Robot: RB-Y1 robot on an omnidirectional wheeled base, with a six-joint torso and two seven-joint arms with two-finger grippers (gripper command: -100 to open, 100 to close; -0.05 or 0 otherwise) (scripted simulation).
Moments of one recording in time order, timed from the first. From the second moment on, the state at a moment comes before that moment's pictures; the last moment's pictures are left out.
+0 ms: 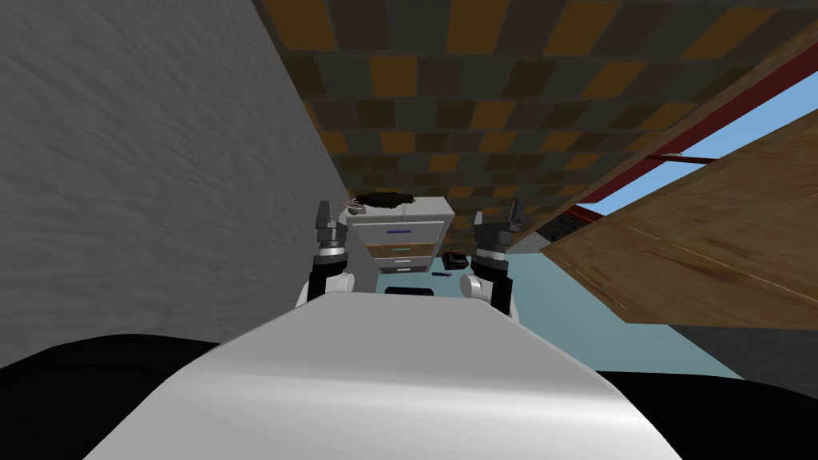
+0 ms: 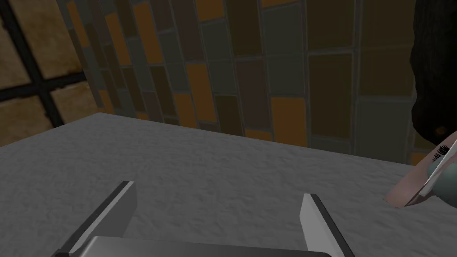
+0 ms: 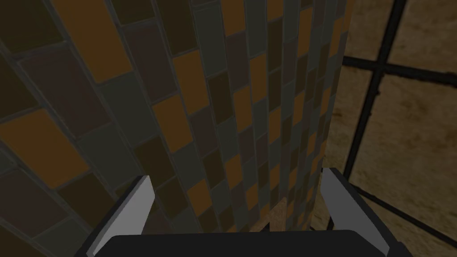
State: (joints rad) left arm 0.51 0.02 0.00 -2.31 -0.06 -0.36 -0.07; right arm 0.46 0.02 0.01 -2.30 -0.08 -0.41 -0.14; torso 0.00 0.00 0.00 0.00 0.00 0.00
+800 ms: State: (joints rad) left arm 0.51 0.02 0.00 -2.31 -0.06 -0.36 -0.07; right arm 0.46 0.02 0.01 -2.30 -0.08 -0.41 -0.14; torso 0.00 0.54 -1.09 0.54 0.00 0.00
